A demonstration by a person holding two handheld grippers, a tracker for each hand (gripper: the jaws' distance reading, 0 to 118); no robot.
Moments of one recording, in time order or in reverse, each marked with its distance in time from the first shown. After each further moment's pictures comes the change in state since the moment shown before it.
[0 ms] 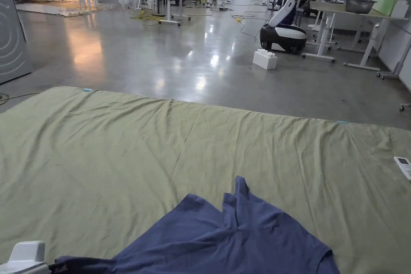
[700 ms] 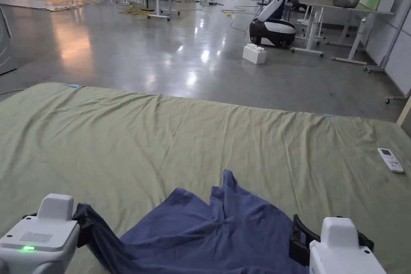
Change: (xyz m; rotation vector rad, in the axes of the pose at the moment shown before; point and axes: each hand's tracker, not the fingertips) left arm 0.093 0.040 0.068 0.317 0.145 -0.177; right arm -0.080 0.083 0.036 0.279 0.151 -0.064
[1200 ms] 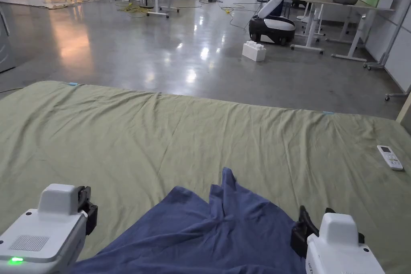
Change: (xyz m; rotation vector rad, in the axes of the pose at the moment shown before) left arm 0.016 0.016 0.043 0.242 -0.125 0.074; right arm -0.001 0.004 0.004 0.048 -0.025 -0.065
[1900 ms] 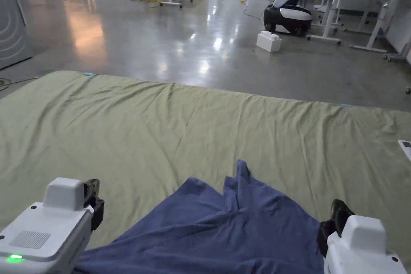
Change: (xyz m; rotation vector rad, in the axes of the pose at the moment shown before) left arm -0.033 -0.012 0.001 -0.062 -0.001 -0.012; right arm -0.009 -0.003 0.012 0.107 -0.015 0.000
